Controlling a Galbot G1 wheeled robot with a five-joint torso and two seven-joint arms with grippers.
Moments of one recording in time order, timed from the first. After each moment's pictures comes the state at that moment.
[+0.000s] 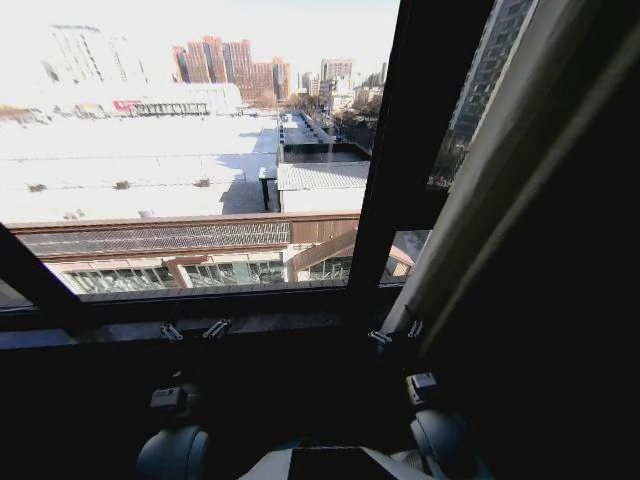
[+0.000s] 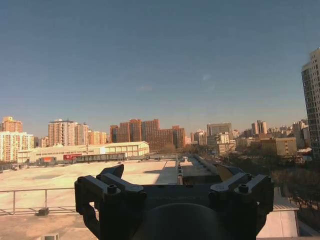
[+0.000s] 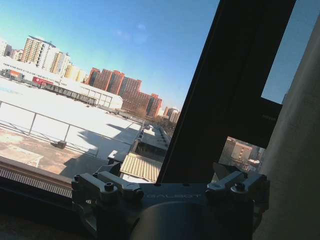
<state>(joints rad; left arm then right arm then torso) 1.77 -1.53 -0.60 -2.29 0.00 -0.11 -0.10 -1.70 1.37 0.52 2.12 -0.17 0.07 0.08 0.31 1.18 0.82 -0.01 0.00</state>
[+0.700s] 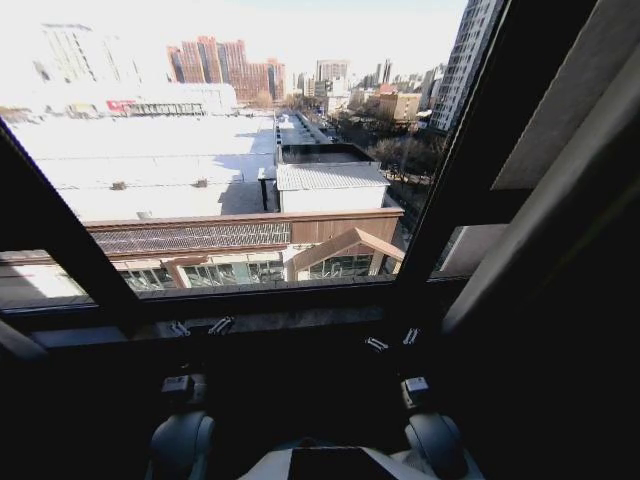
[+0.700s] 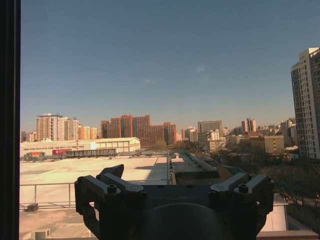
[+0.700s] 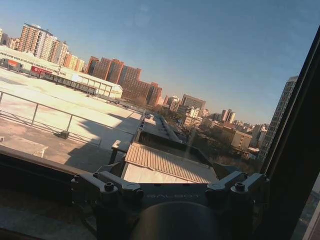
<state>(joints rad) 1.68 -1.53 -0.63 -2.19 -0.03 -0.12 -0.03 -1.68 1.35 0.46 2.03 -0.17 0.08 0.13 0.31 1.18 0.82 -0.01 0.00</state>
